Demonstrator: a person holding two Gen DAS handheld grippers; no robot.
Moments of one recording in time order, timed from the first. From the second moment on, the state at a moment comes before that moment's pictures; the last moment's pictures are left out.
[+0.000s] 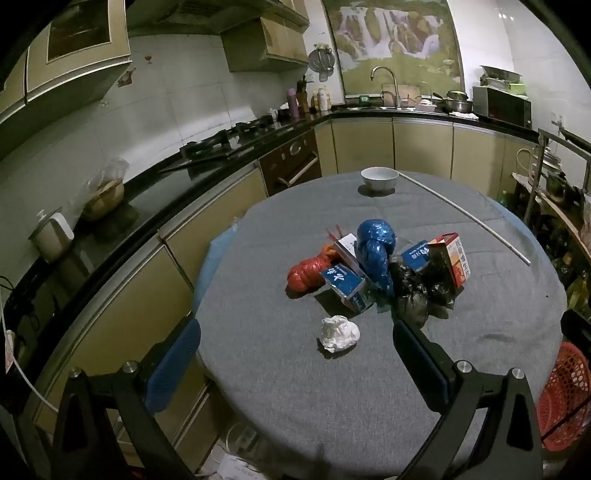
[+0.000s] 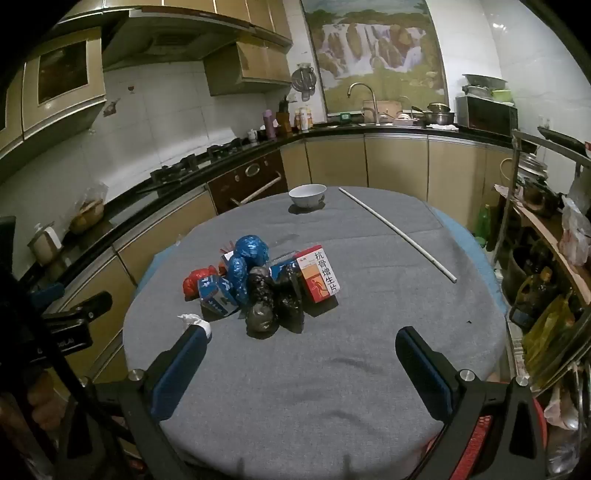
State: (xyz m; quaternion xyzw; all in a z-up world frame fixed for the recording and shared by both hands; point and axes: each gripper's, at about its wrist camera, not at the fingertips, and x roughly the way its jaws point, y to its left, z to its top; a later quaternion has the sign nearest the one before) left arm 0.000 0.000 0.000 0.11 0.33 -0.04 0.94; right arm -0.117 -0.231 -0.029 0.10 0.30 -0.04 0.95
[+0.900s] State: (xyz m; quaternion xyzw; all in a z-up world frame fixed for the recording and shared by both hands) left arm -0.001 0.000 0.000 0.11 0.33 -0.04 0.94; right arm -0.111 -0.226 -0.026 0.10 0.30 -0.03 0.95
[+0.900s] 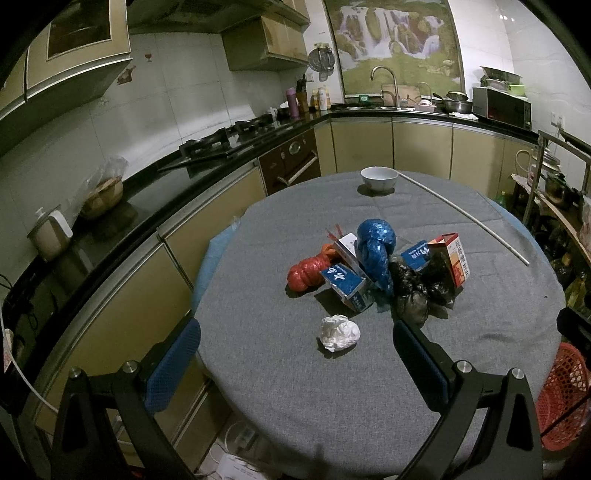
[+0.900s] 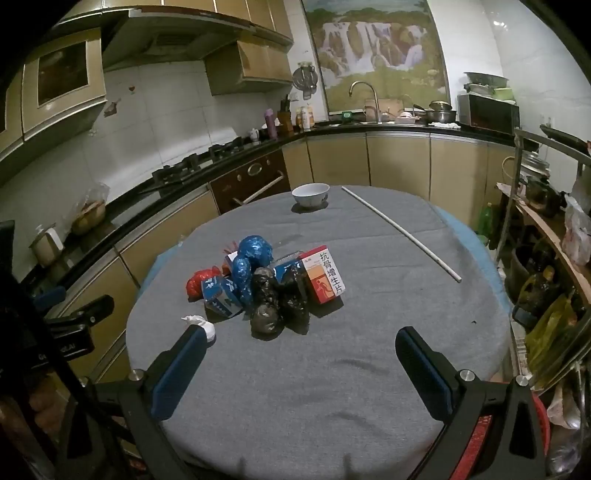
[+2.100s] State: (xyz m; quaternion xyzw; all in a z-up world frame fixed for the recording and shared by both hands) left arm 0.075 0.043 -0.080 0.06 0.45 -0.05 0.89; right arm -0.041 -0.246 -0.077 0.16 0.34 0.01 0.92
